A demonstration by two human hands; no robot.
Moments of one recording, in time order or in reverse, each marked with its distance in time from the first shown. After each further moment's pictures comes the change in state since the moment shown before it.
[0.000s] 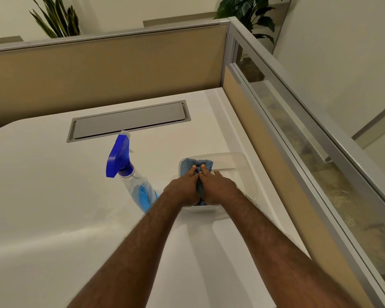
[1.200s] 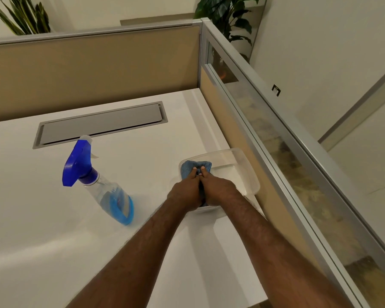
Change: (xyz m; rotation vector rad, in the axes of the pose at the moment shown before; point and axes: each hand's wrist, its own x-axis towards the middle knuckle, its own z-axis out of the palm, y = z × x) left_hand 0.034 0.061 0.028 -0.127 0.071 0.075; right_hand -0.005 0.063 0.009 0.009 -0.004 0.098
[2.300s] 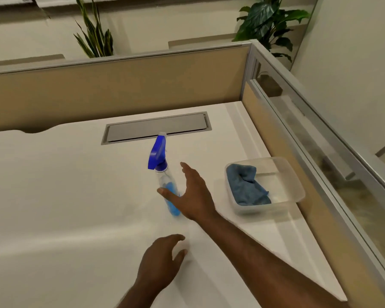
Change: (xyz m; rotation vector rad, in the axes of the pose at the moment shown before) left_hand -0.222 -0.105 0.049 -0.174 0.368 -0.272; right_hand -0.061 -0.183 -0.002 0.770 0.399 -0.269
